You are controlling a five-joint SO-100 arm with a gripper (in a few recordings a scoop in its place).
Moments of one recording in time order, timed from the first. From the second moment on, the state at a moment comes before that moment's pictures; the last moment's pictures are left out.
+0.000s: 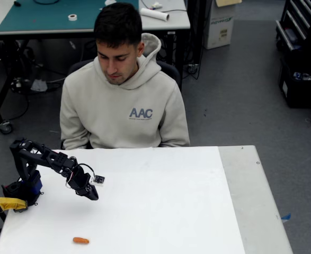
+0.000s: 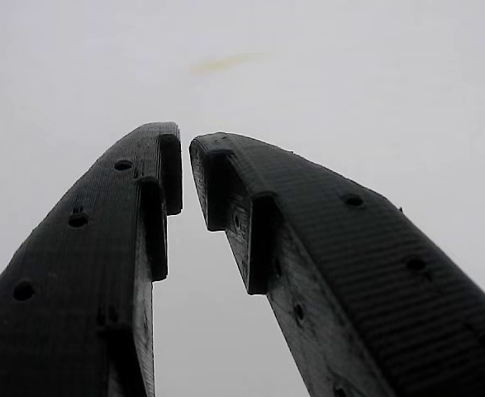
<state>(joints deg) 58.3 100.1 113.6 44.7 -3.8</state>
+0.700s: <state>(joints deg) 61.5 100.4 113.6 44.7 -11.3</state>
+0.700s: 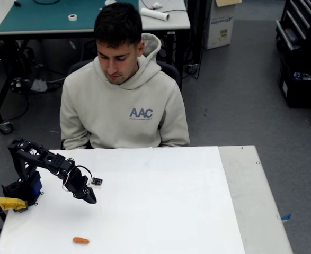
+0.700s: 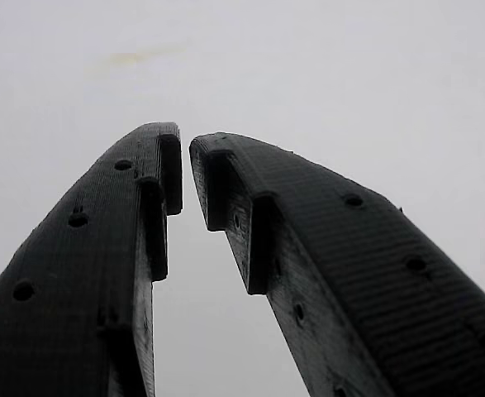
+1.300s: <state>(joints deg) 62.1 100.4 104.9 55.3 -11.2</state>
